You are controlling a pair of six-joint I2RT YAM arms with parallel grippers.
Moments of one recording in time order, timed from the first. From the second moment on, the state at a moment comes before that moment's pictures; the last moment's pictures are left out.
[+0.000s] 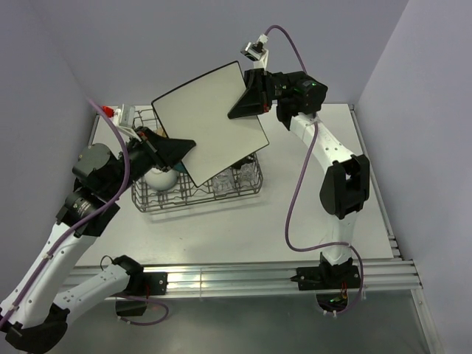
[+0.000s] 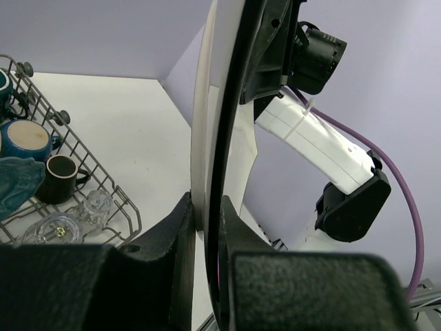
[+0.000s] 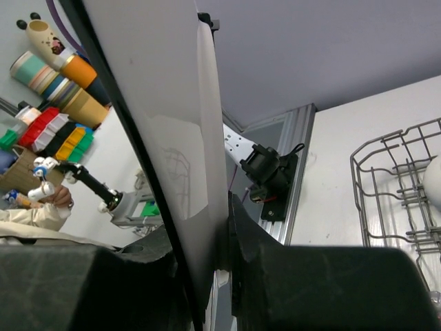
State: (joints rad) left arm -0.55 0.84 1.16 -0.22 0.20 -0.70; right arm 0.36 1.95 1.85 1.32 -1.49 1.87
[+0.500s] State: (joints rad) left arm -0.47 0.80 1.15 -0.16 0.12 -0.67; right arm 0.36 1.98 2.00 1.31 -1.57 1.91
